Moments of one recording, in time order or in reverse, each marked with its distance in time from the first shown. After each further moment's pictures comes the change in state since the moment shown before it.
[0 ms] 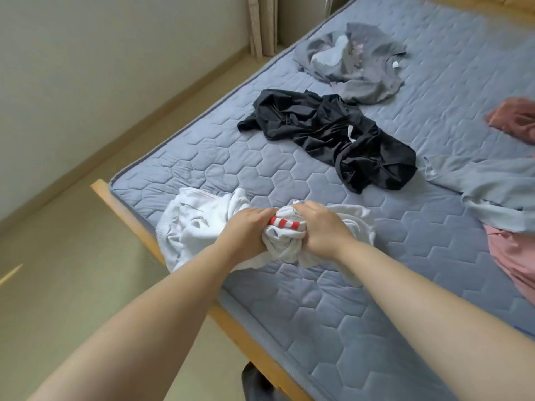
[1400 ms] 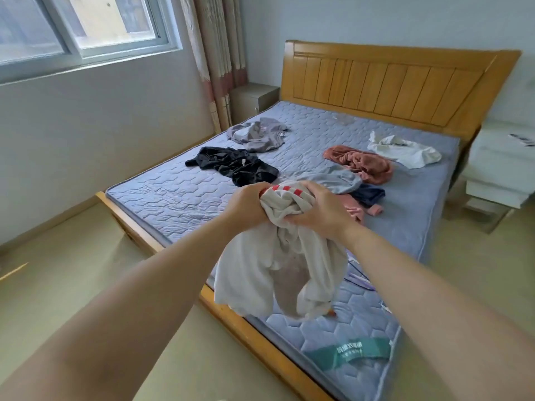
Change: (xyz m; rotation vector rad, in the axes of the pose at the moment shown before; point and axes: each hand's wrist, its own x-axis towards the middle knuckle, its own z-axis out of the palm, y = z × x) left_hand -0.234 0.750 -0.039 -0.190 0.155 -0.183; right_hand -0.745 0.047 -0.271 0.352 0.345 -0.054
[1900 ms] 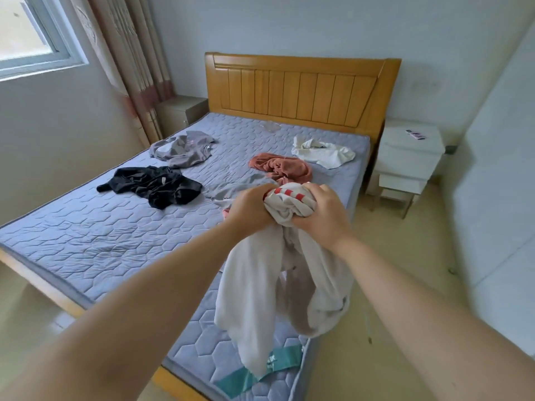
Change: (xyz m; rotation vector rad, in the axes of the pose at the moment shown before) left_hand 0.086 0.225 0.208 -0.032 -0.019 0.223; right_hand -0.095 0.154 -0.232 -0.187 0.400 0.044
